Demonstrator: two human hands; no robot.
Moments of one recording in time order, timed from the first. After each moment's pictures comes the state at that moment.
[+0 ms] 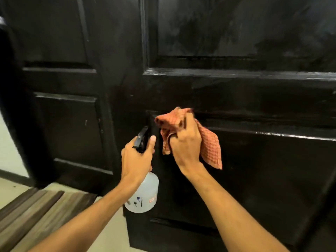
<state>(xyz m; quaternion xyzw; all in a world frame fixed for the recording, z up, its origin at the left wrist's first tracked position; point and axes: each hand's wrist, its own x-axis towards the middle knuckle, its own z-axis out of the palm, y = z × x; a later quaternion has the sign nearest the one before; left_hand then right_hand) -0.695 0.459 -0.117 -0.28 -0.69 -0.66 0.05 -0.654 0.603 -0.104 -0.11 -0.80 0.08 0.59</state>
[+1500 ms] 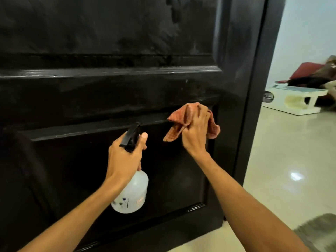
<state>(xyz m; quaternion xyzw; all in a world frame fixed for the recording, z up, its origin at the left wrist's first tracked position) -0.565 0.583 -0.099 -0.44 -0.62 -0.64 -0.10 -0.450 0.787 -0.110 -0.34 -0.70 0.05 0.63</state>
